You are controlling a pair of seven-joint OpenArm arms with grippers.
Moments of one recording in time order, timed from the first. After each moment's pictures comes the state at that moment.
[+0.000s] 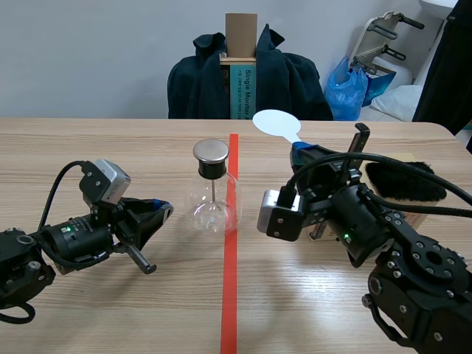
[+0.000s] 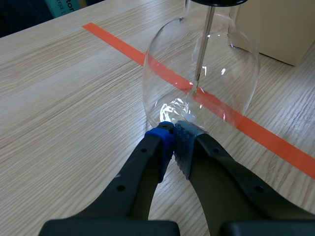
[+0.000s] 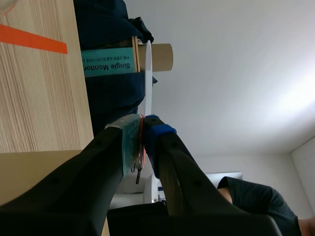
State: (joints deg) left arm -11.0 -26.4 34.8 50.3 -10.9 -25.9 -32.6; right arm -6.0 14.3 -16.1 75.9 -72.1 -25.0 17.4
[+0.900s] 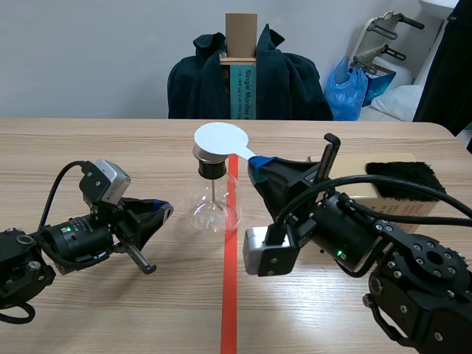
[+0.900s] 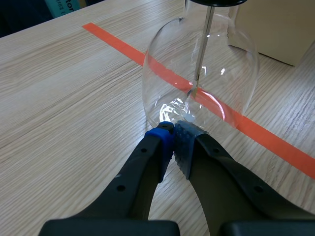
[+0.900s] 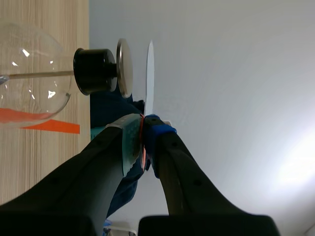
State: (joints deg) left arm -11.0 -26.4 34.8 50.3 -10.9 -25.9 -32.6; right arm -6.0 14.3 -15.9 75.9 -72.4 -25.0 39.0
